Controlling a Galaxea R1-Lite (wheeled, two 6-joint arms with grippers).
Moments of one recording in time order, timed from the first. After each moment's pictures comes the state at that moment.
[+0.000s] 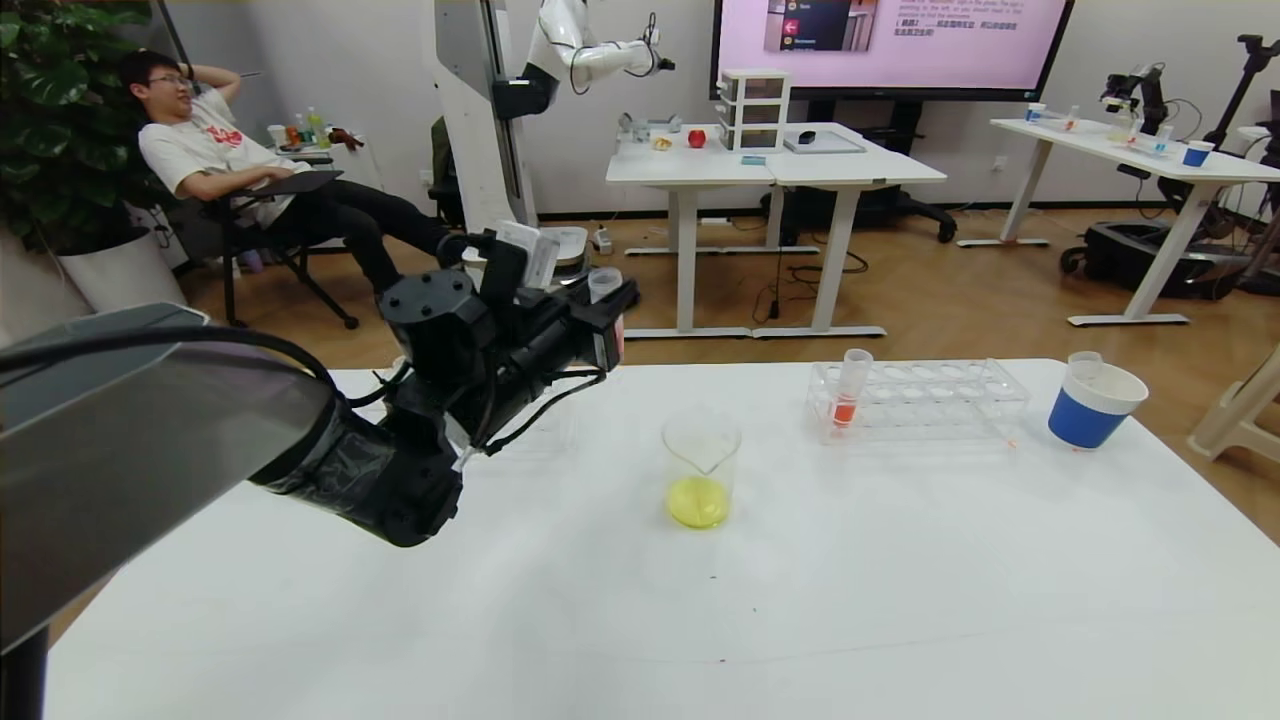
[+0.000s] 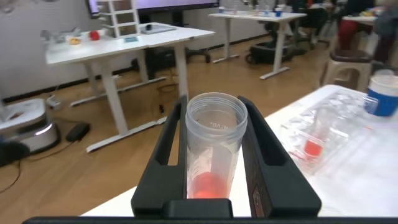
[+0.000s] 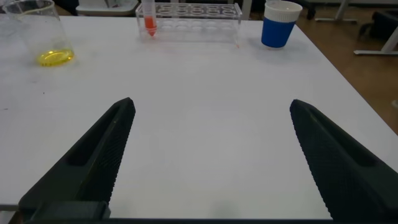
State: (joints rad) left arm -0.45 2.14 -1.07 -1.31 -0.17 0.06; right arm 0.01 0.00 0.00 0.00 -0.01 0.01
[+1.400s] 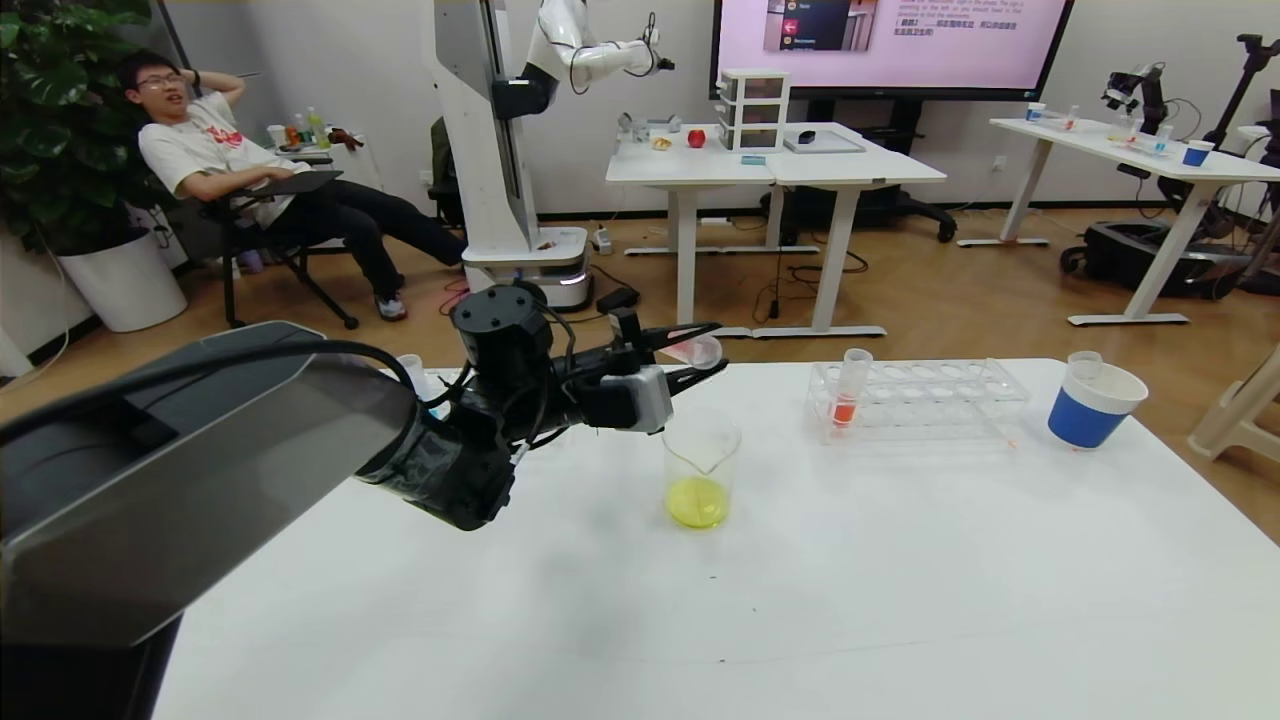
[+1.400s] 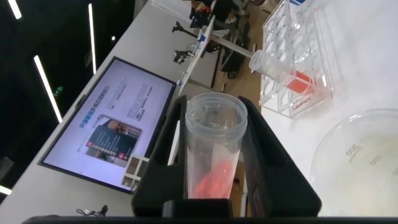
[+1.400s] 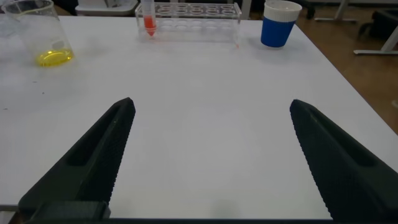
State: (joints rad) left arm -0.47 2.28 -1.25 -1.24 -0.74 1.11; right arm 0.01 0.00 0.00 0.00 0.00 0.01
